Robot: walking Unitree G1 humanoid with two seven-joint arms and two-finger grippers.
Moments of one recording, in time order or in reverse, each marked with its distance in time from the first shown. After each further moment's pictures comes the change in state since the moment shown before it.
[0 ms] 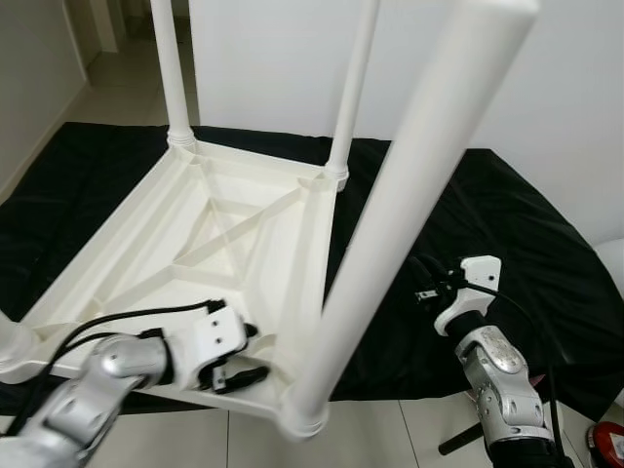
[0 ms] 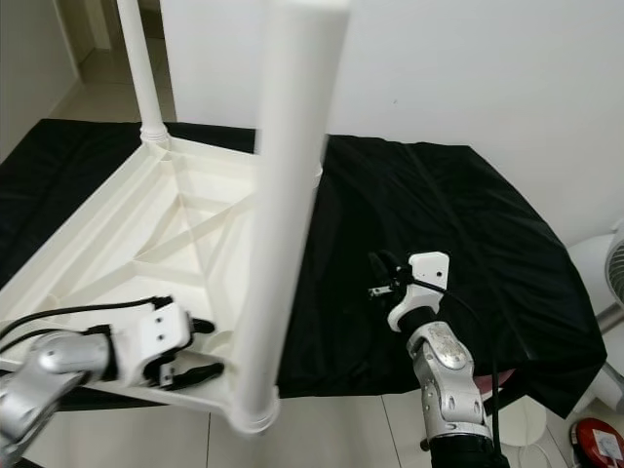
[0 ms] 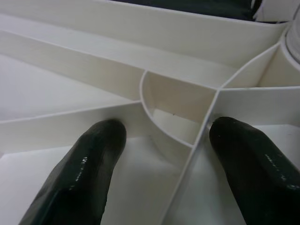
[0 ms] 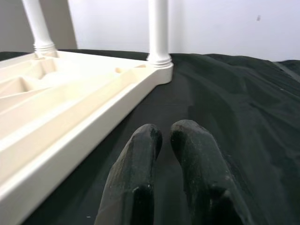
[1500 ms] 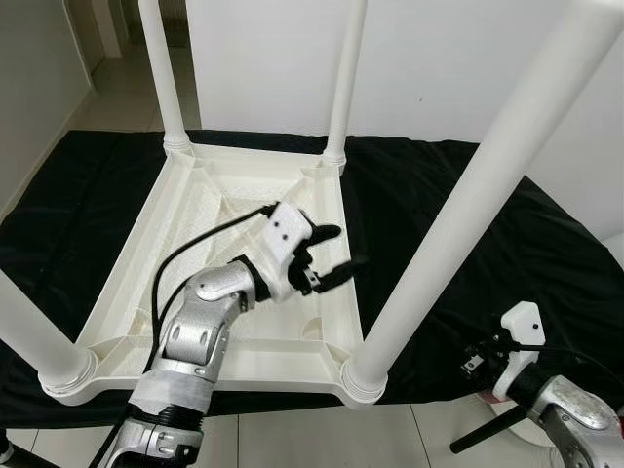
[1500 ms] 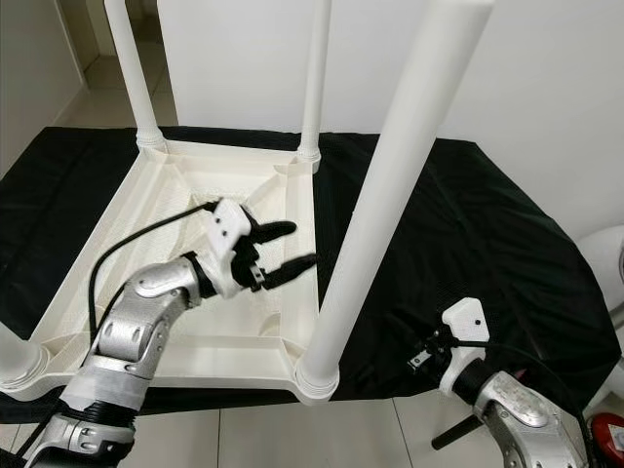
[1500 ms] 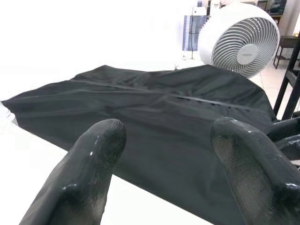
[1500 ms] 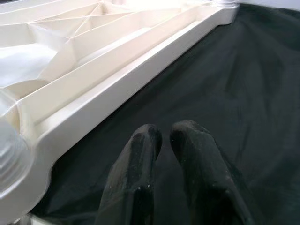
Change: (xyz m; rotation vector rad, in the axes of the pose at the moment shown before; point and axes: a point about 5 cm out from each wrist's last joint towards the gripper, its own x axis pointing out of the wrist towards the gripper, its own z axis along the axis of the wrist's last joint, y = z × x) left arm 0.039 0.049 0.097 -0.147 -0.510 0.189; right arm -0.076 -0.018 0.009 -0.137 0.239 0.384
